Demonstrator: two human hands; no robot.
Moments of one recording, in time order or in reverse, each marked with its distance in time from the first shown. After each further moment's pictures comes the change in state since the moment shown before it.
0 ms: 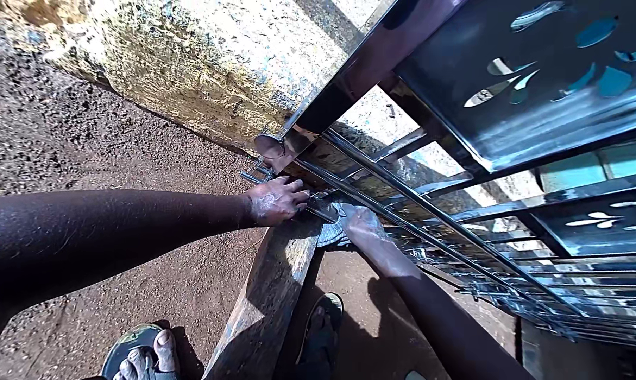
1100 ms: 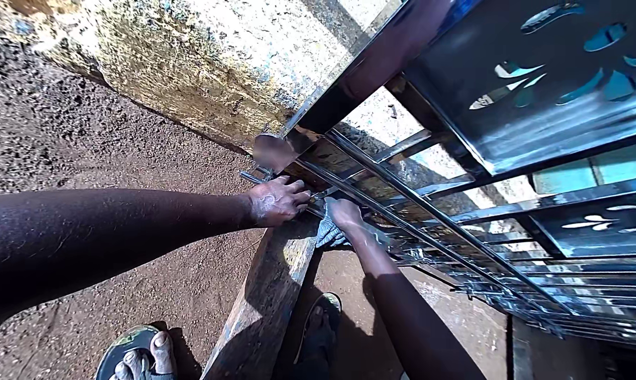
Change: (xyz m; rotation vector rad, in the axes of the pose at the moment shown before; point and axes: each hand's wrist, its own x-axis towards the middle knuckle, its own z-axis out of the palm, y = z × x) left_hand 0.000 0.001 -0.002 -0.009 -0.003 0.011; right_hand 0.012 -0.044 -0.015 0.546 0.003 0.213
